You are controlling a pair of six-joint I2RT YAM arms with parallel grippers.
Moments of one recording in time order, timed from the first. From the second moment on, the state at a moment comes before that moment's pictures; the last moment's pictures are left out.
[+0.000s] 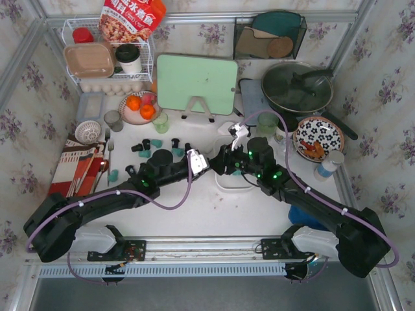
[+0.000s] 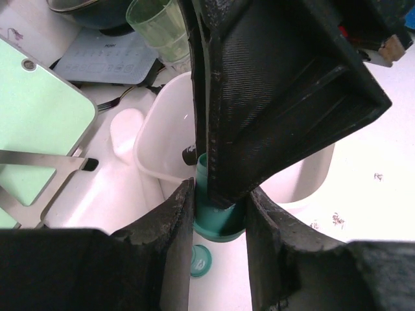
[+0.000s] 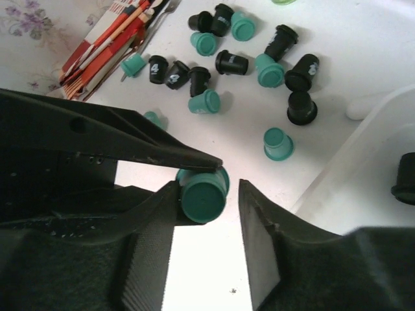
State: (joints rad) left arm -0.85 1.29 0.64 0.49 0.32 0.41; right arm 0.65 1.14 0.68 0.16 -0.29 0.40
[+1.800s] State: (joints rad) left arm -0.79 1.78 1.15 -0.27 -0.25 -0.43; right arm 0.65 1.16 0.45 0.35 0.38 0.24
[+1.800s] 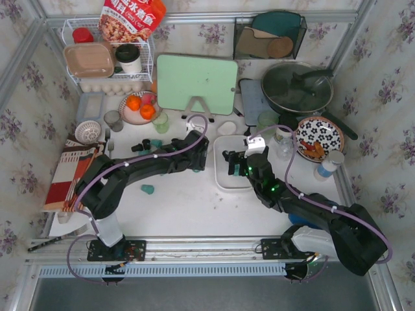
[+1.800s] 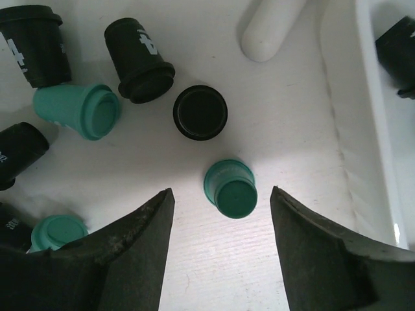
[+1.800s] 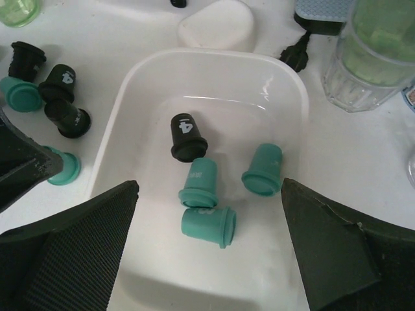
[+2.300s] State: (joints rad) left arm -0.81 1.88 1.22 -0.34 -0.28 -0.41; right arm 0.65 1.07 0.38 0.40 0.46 0.29
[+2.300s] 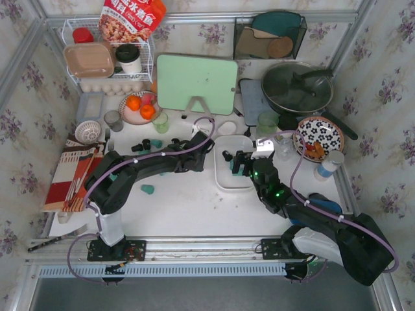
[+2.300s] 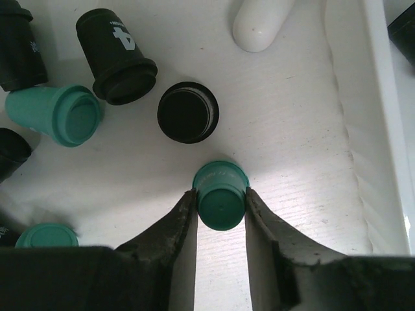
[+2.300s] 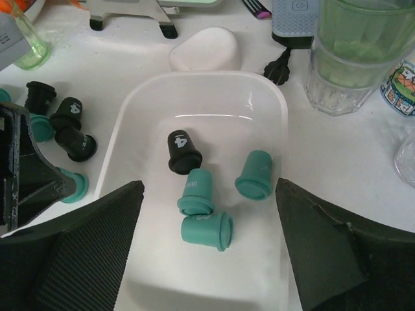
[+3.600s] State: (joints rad) left arm -0.89 1.28 0.56 0.58 0.26 0.49; right arm 0.65 1.08 0.58 0.28 -0.32 0.40
